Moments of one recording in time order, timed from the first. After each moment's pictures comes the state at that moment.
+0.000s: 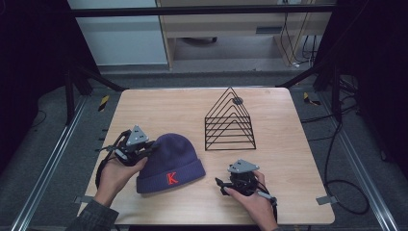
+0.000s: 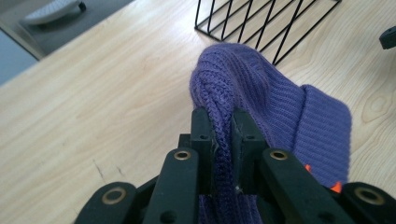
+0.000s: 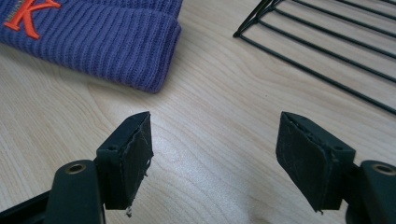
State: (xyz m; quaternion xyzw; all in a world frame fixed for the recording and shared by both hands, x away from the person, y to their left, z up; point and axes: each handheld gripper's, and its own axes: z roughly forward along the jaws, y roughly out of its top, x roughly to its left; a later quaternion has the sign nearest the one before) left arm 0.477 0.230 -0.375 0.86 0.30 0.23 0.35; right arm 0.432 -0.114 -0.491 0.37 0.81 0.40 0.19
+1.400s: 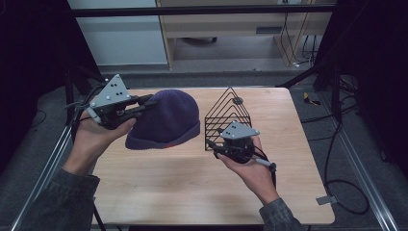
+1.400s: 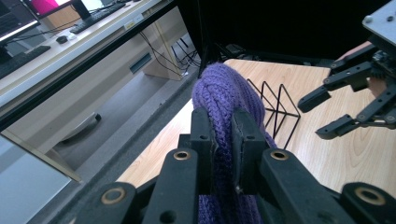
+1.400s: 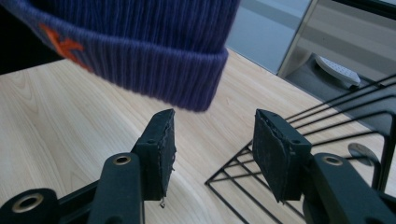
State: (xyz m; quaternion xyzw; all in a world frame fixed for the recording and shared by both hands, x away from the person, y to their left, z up) left arm 0.472 0.221 -0.218 0.82 0.17 0.30 0.46; right arm 0.464 -0.091 -0.359 0.29 0.79 0.47 0.26
